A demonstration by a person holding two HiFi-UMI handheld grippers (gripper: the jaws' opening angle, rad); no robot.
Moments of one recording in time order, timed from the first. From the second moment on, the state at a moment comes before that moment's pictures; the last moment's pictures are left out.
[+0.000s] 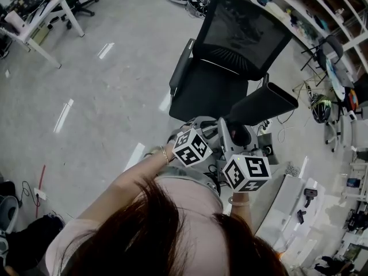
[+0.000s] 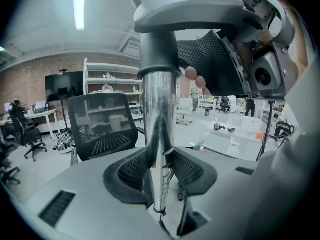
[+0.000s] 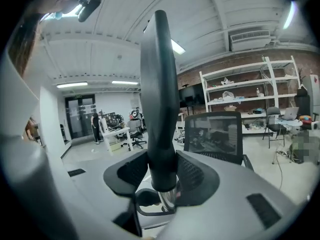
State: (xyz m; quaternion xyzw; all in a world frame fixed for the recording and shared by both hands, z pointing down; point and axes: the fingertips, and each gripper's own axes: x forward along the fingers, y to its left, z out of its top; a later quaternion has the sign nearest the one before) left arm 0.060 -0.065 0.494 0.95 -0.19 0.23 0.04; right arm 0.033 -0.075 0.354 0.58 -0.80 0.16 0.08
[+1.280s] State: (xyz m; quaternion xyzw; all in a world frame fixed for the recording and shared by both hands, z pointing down) left arm 0.048 -0.057 0.492 0.97 -0.13 0.22 0.04; right arm 0.016 -0.056 0.353 0.39 -0.90 0.17 0.11
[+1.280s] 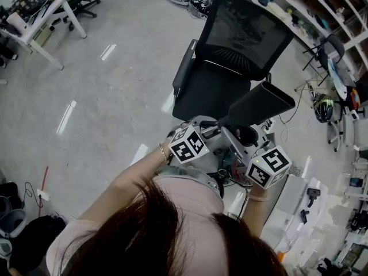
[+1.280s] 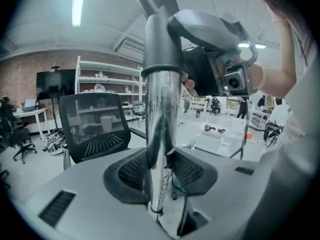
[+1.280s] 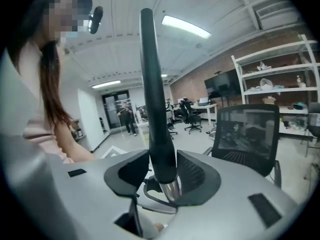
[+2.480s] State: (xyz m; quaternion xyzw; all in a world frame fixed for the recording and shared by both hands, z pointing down) left arm 0.031 -0.046 0.488 0.96 -0.09 0.24 0.04; right arm -0.012 -0.061 0.340 0.44 -0.88 0.14 0.08
